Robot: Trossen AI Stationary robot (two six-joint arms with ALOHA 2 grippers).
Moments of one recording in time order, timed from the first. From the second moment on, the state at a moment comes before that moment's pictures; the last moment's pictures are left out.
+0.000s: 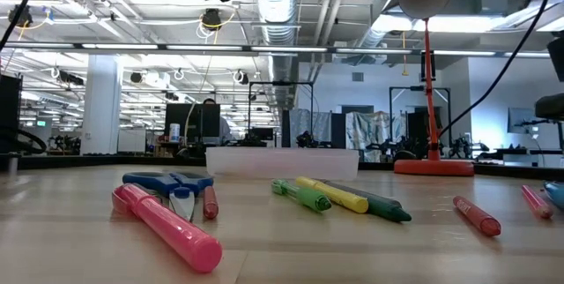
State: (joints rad) left arm -0.26 1.56 1.58 -1.17 -0.69 -0.41; right arm 0.77 1.56 0.73 -0.62 -0.03 0.66
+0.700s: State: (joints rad) left arm -0.26 1.56 1.58 -1.25 -0.77 -0.41; right arm 0.68 1.36 0.89 -0.83 0.09 0.60
